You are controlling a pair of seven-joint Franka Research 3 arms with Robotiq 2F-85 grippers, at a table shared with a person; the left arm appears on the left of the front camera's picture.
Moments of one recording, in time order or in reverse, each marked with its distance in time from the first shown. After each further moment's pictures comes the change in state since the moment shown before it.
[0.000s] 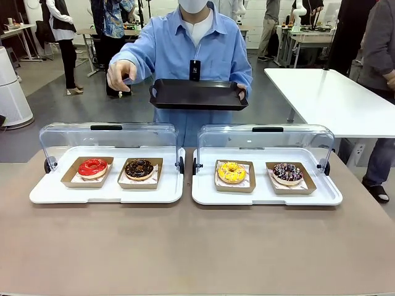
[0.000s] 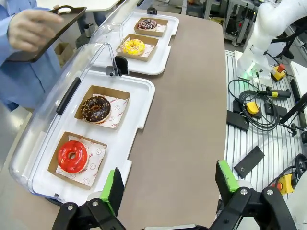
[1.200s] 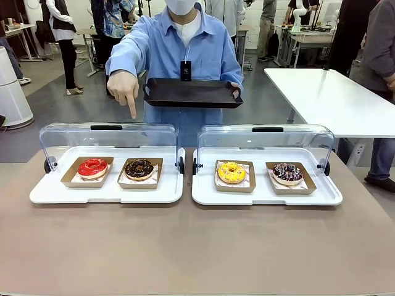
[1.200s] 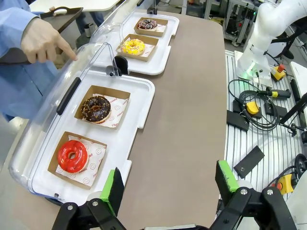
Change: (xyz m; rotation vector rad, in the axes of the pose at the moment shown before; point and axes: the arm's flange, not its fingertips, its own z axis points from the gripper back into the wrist) left arm 0.000 0.000 0.000 0.000 0.000 0.001; right arm 0.000 0.000 0.000 0.001 0.001 -0.001
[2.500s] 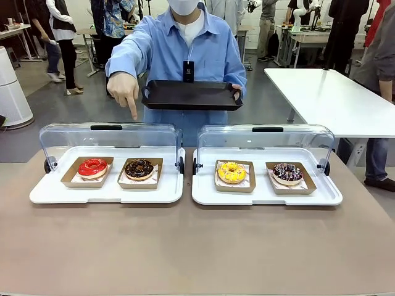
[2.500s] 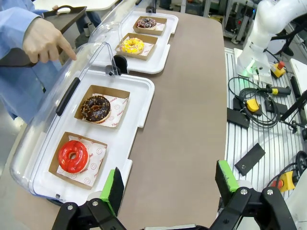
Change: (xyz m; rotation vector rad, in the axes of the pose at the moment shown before) left arm 0.005 -0.001 -0.002 -0.002 0.018 -0.023; right arm 0.000 0.000 0.000 0.000 0.000 0.000
